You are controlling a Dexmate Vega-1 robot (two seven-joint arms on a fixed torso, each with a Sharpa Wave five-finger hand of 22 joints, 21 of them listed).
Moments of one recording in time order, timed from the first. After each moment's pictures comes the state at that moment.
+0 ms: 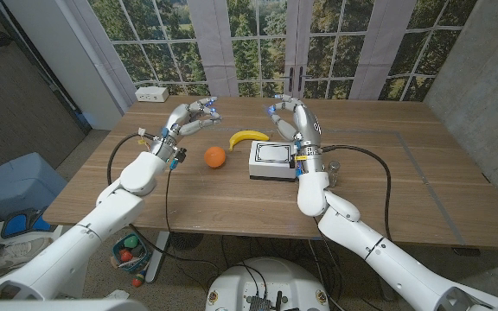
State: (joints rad) left arm 1.00 0.71 0.31 -1.62 -0.31 -0.42 0.08; left_hand 1.14 -0.05 0.42 -0.18 0.24 1.14 0.00 0.45 0.26 0.52 -0.21 0.22 0.19 0.28 -0.04 0.18 0.17 0.38 -0.03 0.24 0.19; right arm -0.96 -0.40 -0.63 -1.75 -0.49 0.03 -0.80; right_hand 1.16 0.10 0.32 -0.16 0.18 1.06 -0.03 0.43 0.28 0.62 -0.17 0.27 0.35 0.38 -0.04 0.46 0.53 0.35 -0.04 0.86 0.18
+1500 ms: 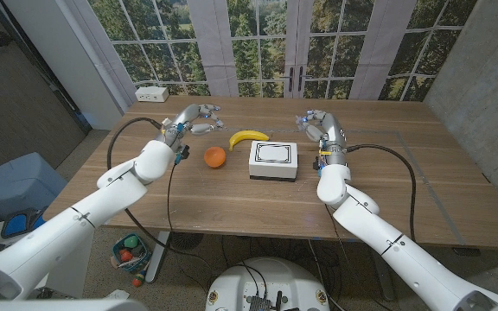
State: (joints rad) left arm 0.92 0.84 0.42 -1.86 0.08 0.11 0.25; left_hand 1.13 -0.03 0.39 -0.16 0.26 1.14 -0.05 0.46 0.26 0.54 -0.22 0.22 0.19 0.28 -0.04 0.18 0.17 0.39 -0.02 0.24 0.19; right arm -1.00 -0.46 -0.54 -1.84 -0.23 -0.30 -0.70; right_hand 1.15 0.09 0.31 -0.15 0.18 1.06 -0.03 0.42 0.28 0.63 -0.16 0.27 0.35 0.39 -0.04 0.46 0.53 0.35 -0.04 0.87 0.18
